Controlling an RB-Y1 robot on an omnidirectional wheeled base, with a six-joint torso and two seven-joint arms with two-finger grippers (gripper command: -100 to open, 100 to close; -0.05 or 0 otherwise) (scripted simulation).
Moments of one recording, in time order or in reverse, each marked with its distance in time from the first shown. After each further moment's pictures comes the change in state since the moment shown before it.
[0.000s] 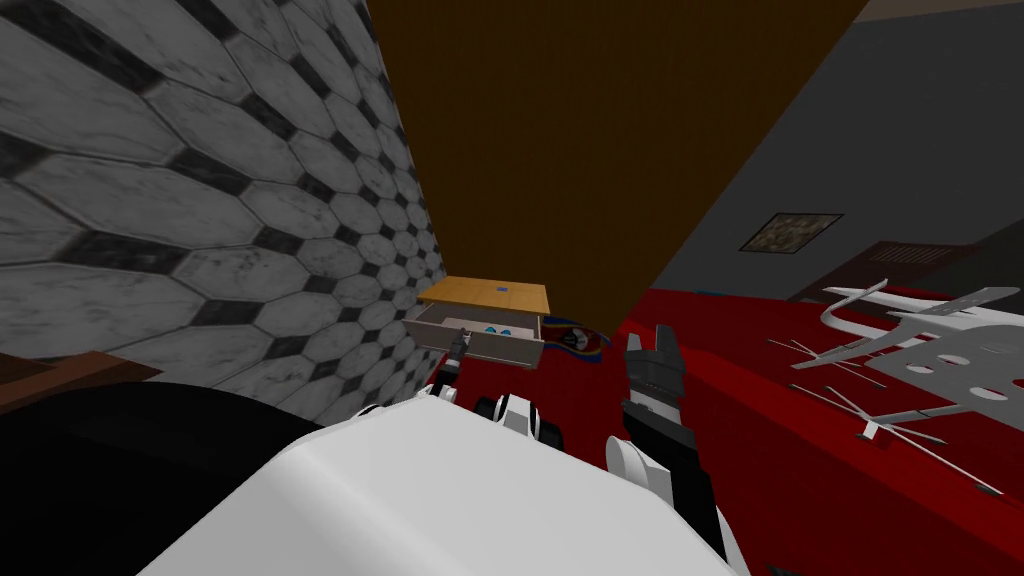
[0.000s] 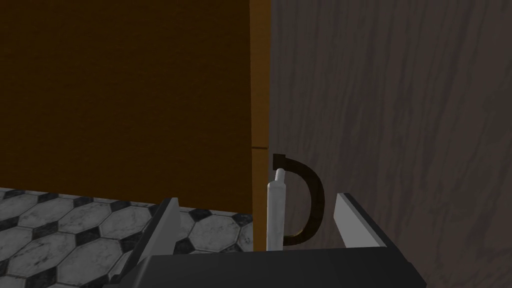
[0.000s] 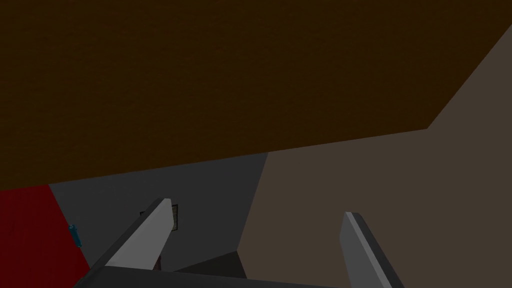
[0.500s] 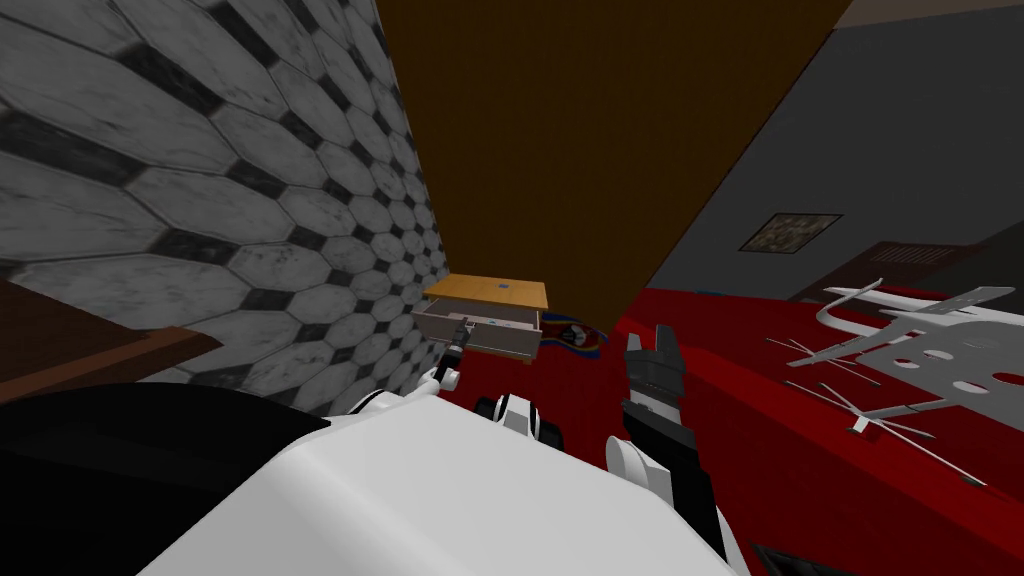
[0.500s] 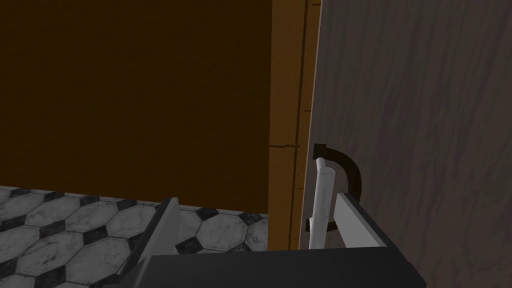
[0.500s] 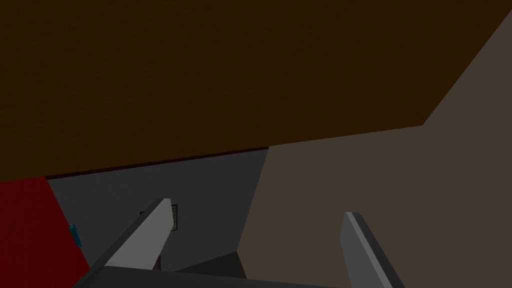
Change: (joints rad) left arm -0.085 0.042 0.009 -0.035 0.006 0.125 0.022; right arm 0.000 0.000 0.000 0.000 0.000 0.000 0.000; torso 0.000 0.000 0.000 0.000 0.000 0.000
